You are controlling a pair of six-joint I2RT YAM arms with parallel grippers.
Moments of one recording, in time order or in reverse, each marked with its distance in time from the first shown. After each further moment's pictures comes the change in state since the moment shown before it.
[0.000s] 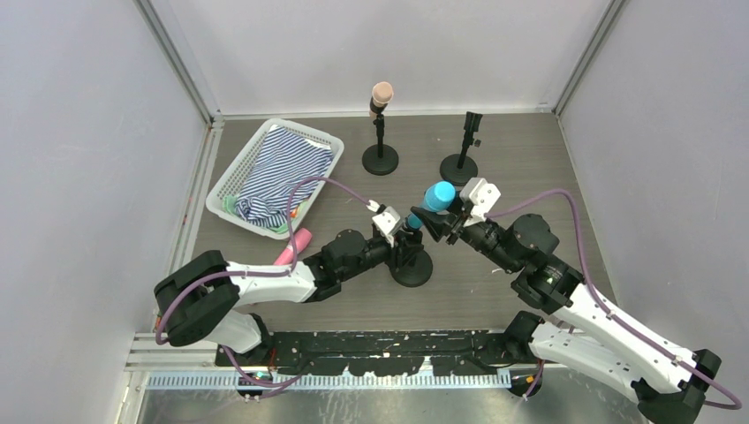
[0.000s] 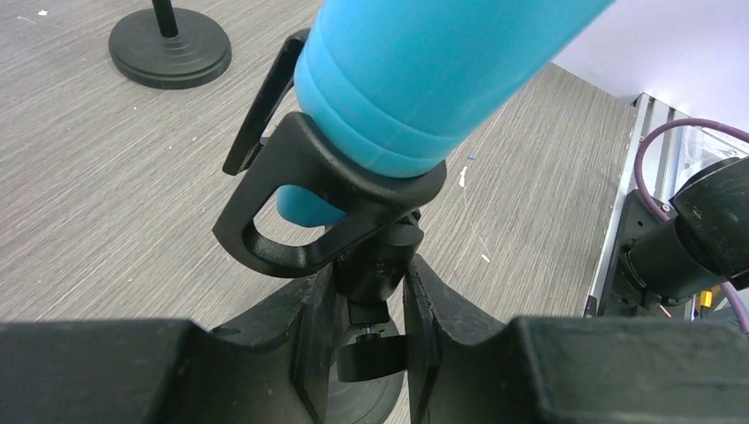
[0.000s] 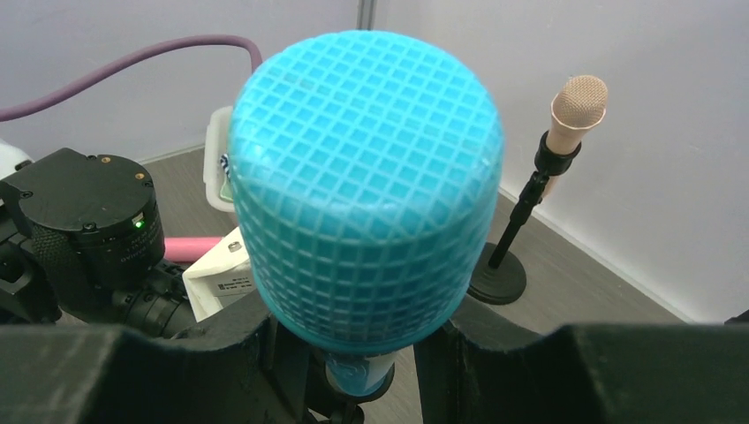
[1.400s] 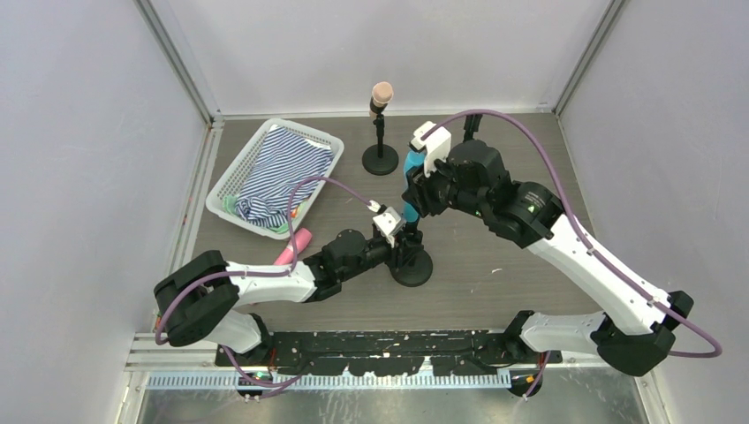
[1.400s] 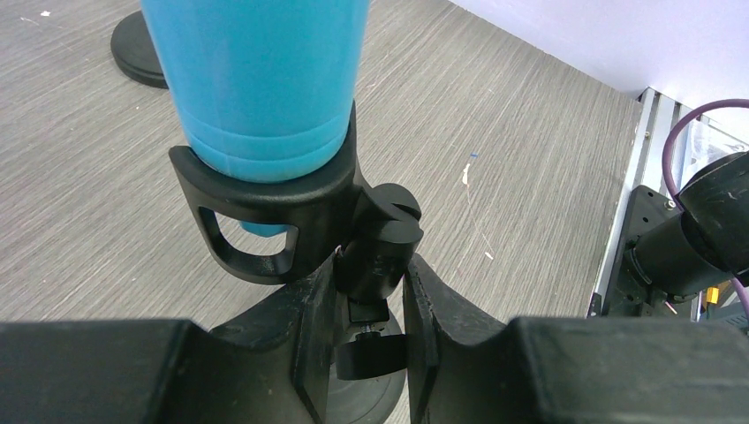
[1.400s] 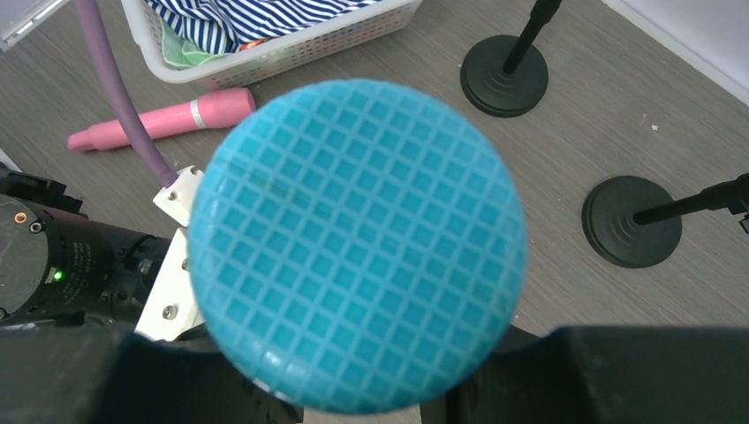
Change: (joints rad) left arm 0.000 -0.002 0.004 -0.016 -0.002 0.014; right arm -0.003 0.478 0.714 -0.855 0.124 0.158
